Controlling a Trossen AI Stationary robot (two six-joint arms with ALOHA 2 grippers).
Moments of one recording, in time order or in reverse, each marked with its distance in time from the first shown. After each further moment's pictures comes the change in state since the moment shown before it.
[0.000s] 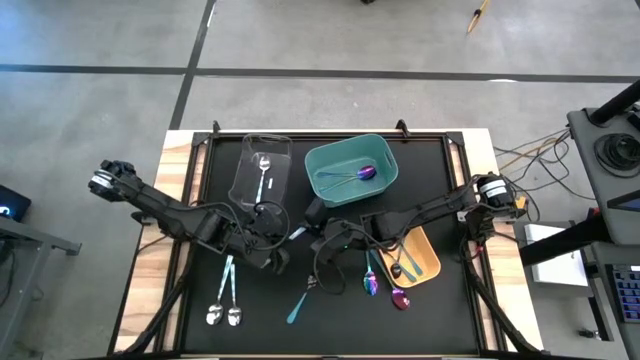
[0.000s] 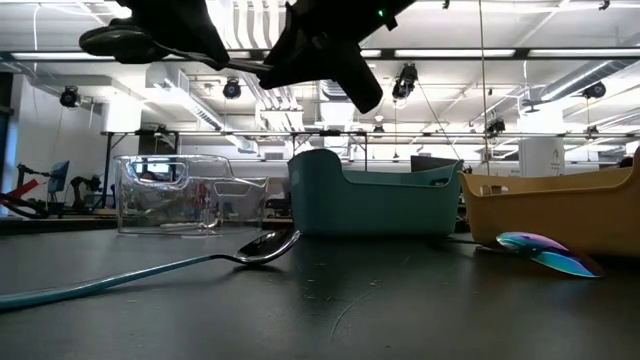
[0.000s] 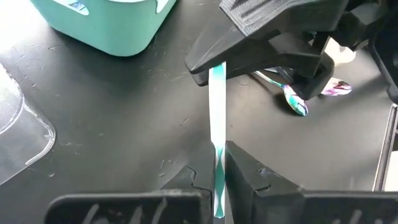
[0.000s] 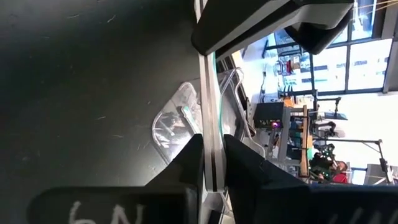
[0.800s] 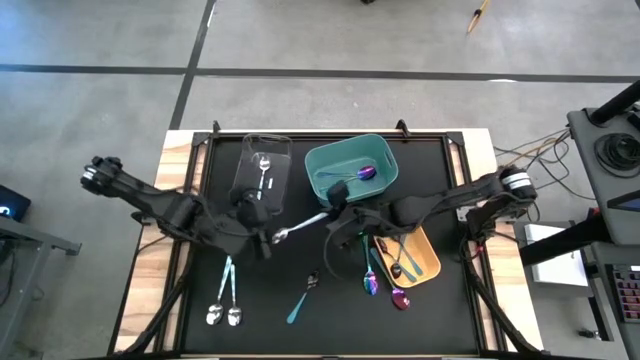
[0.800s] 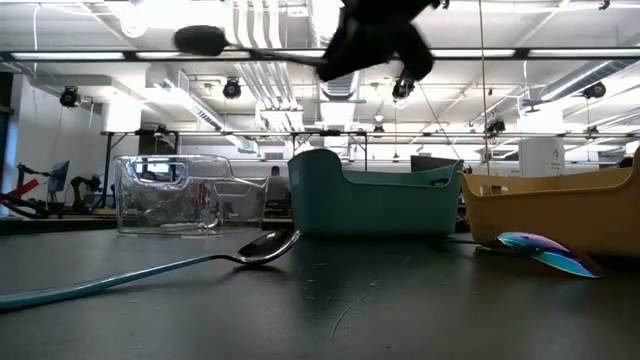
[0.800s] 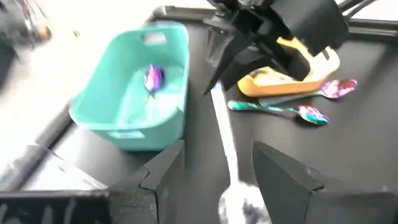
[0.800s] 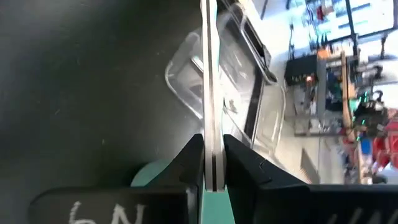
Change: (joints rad) left arm -0.018 -0.125 0.162 -0.142 -0.179 0.560; right arm -0.024 -0.173 -0.029 -0.318 0.009 0.272
